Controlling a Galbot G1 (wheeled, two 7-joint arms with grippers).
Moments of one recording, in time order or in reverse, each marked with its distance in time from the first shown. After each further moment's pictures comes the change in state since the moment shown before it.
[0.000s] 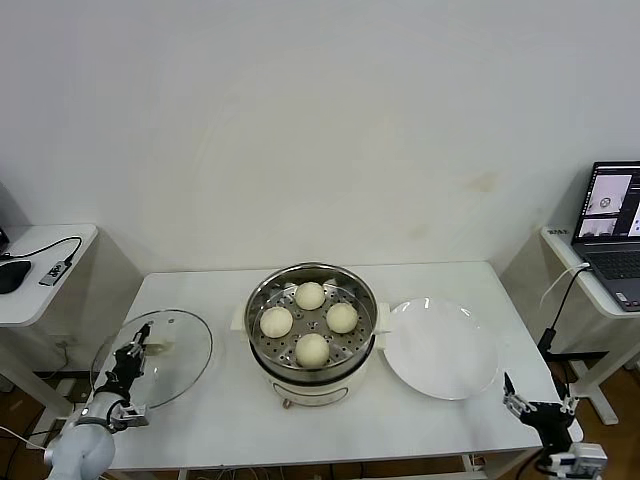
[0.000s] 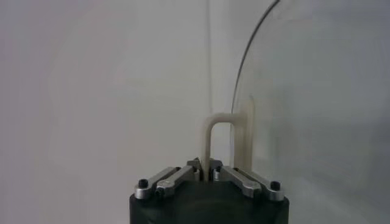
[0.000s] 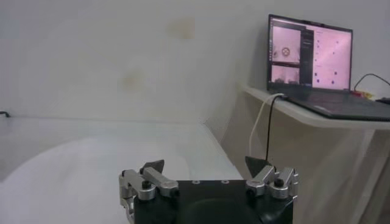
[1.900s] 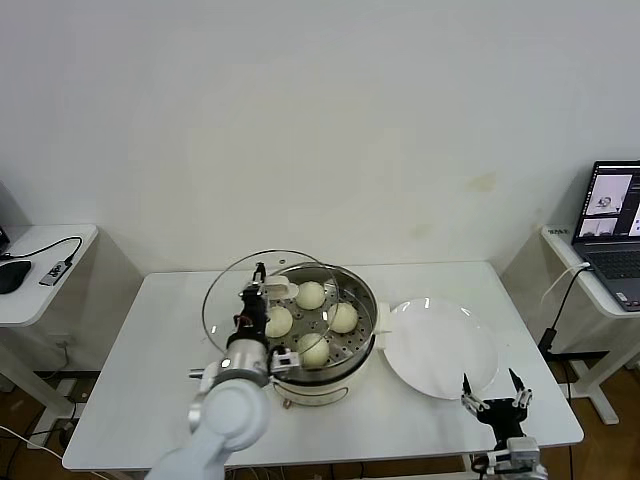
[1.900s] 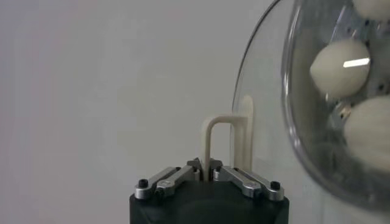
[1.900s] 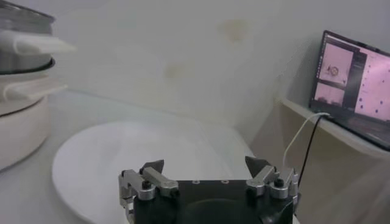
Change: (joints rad) left arm -0.243 -0.143 0.650 -0.579 0.234 0.779 0.500; right arm 0.032 0.091 -0.146 -0.011 -0.311 0.027 0.064
